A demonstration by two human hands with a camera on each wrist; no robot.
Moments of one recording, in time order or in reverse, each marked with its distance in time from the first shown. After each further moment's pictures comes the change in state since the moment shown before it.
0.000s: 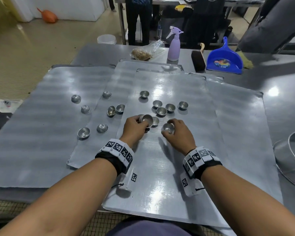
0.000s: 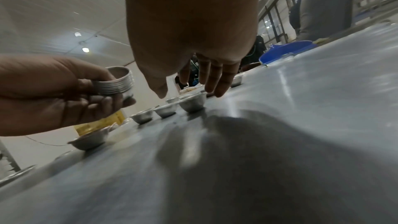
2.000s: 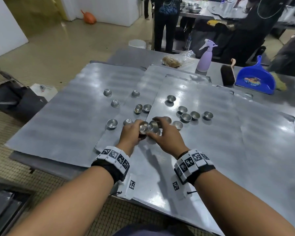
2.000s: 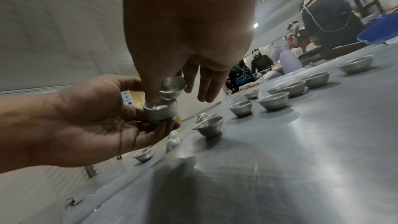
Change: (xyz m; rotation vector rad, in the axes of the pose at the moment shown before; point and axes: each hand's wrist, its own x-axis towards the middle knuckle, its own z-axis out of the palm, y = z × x) left_hand -0.033 -0.019 -0.087 -0.436 0.242 -0.210; right_hand -0.022 -0.112 0.047 0.129 -0.145 -0.323
